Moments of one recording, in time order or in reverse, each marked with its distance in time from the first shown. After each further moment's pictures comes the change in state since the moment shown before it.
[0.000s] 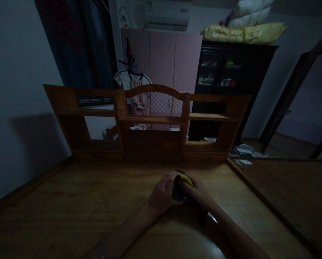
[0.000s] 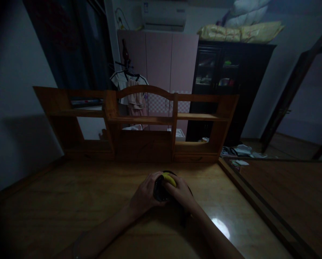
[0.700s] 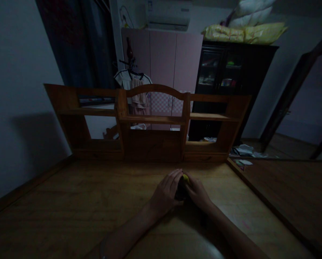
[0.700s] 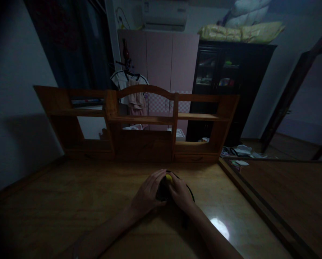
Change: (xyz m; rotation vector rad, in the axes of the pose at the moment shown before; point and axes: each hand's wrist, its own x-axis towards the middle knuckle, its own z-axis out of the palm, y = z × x) left_hand 0.008 0.012 -0.010 0.046 -0.050 0.088; right_hand -0.004 0.017 0.006 -0.233 0.092 -0.164
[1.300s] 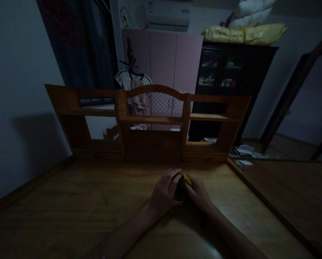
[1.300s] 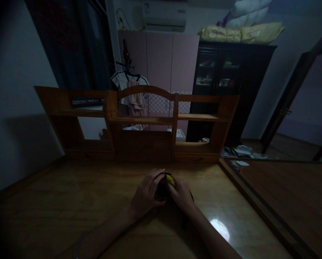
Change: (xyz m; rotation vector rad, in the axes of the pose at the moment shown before) left_hand 0.000 -0.003 -0.002 0.051 0.053 0.023; right_hand 0.000 -0.005 0.000 -0.012 0.022 0.112
